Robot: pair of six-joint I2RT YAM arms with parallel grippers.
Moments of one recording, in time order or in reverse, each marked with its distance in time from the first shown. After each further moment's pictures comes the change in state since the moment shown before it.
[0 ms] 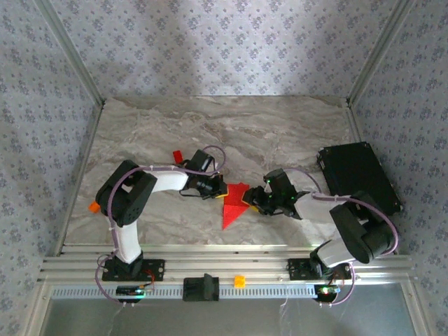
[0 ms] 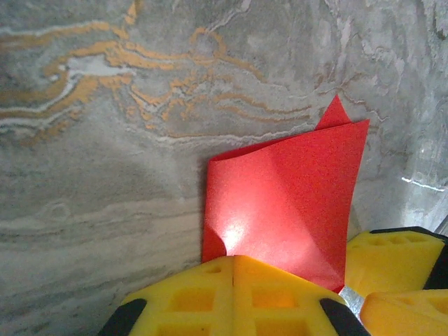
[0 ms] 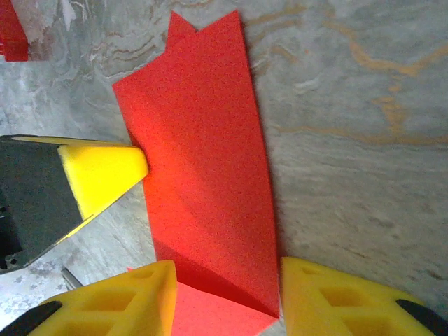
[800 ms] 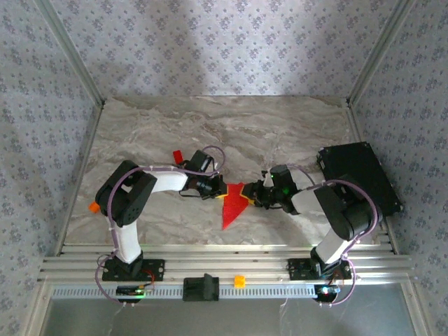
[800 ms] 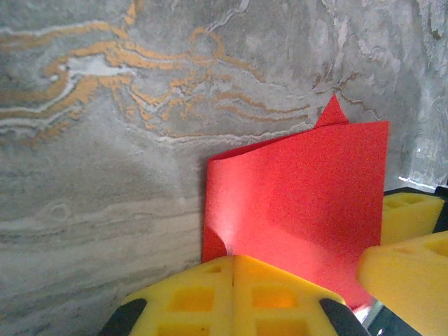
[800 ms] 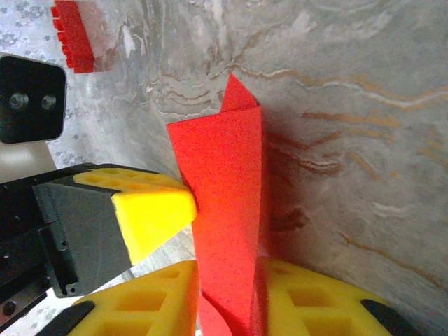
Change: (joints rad) left arm 0.002 -0.003 -0.013 0.019 0.005 0.001; right arm -0.096 0.198 0.002 0.329 -0.194 0.023
